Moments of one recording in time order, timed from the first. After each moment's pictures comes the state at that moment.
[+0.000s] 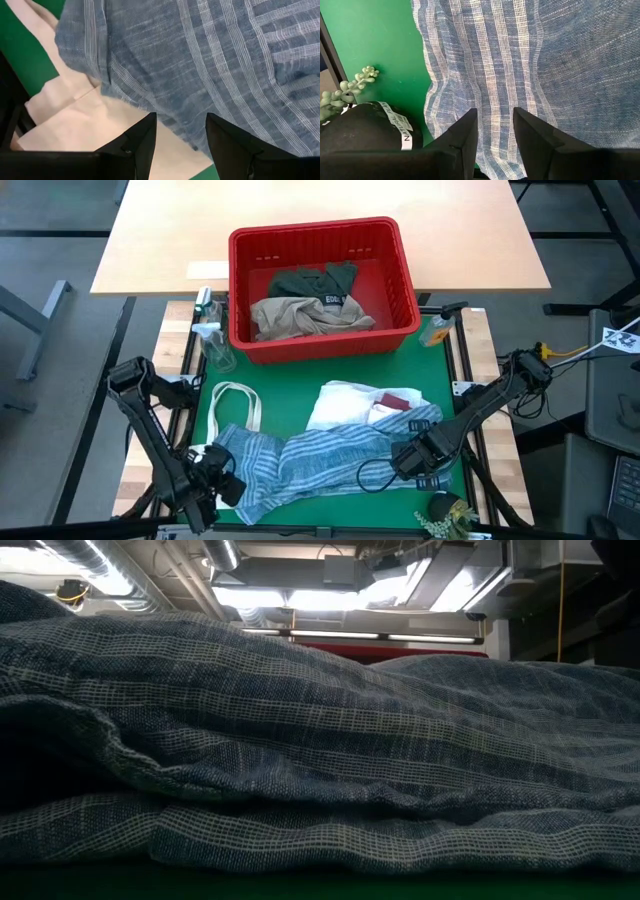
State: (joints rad) left arm -1.01 1.72 1.31 -1.22 -0.28 -2.14; right arm 0.66 1.59 1.15 -1.13 -0.18 0.62
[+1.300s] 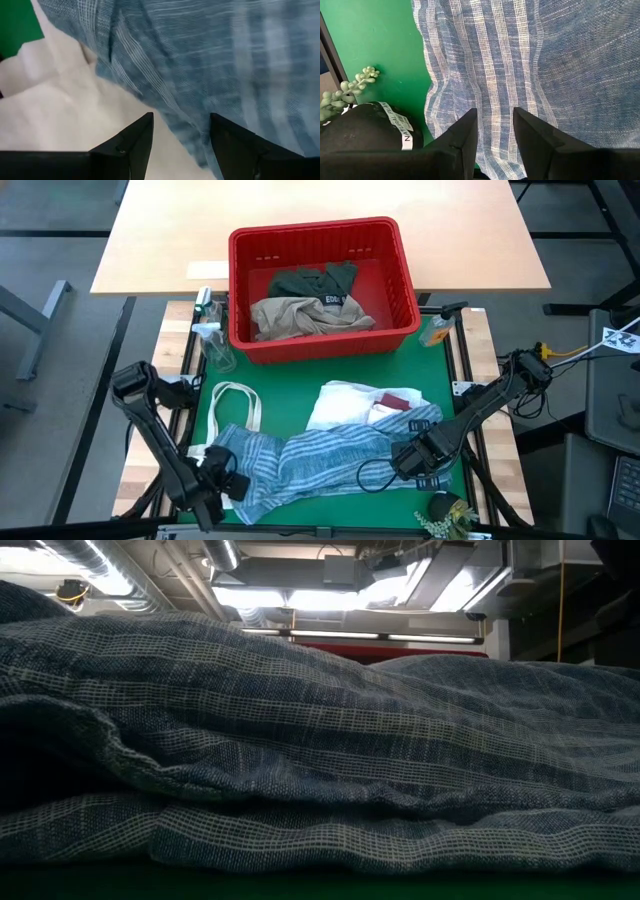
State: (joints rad) left arm -1.00 1.76 1.21 -1.09 -0.21 -2.32; right arm 0.66 1.59 1.15 -1.13 -0.18 0.62
